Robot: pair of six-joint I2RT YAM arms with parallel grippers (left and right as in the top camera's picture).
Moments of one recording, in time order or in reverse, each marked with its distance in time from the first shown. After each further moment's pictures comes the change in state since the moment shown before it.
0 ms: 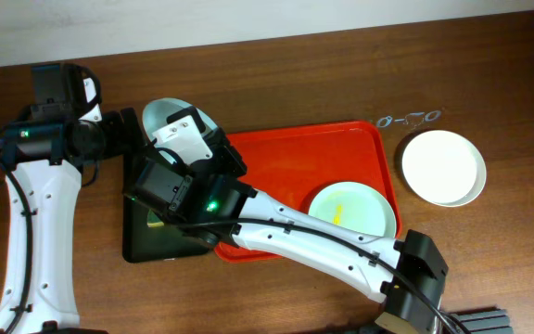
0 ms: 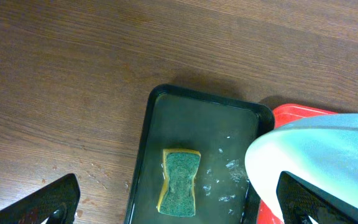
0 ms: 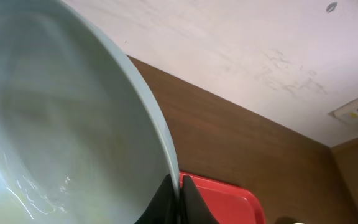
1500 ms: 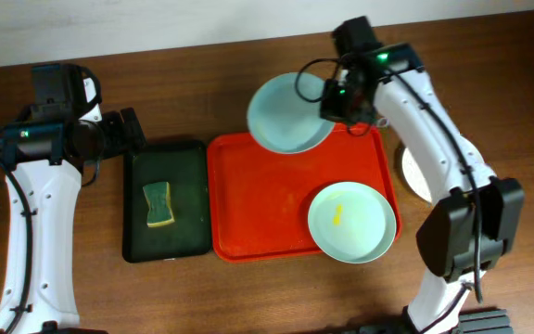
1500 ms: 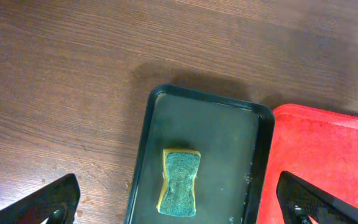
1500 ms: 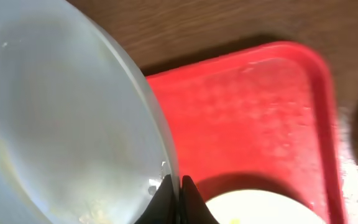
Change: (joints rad) left arm 0.000 0.000 0.000 0.000 0.000 0.000; right arm -0.857 -0.001 0.001 -0.313 -1.122 0.152
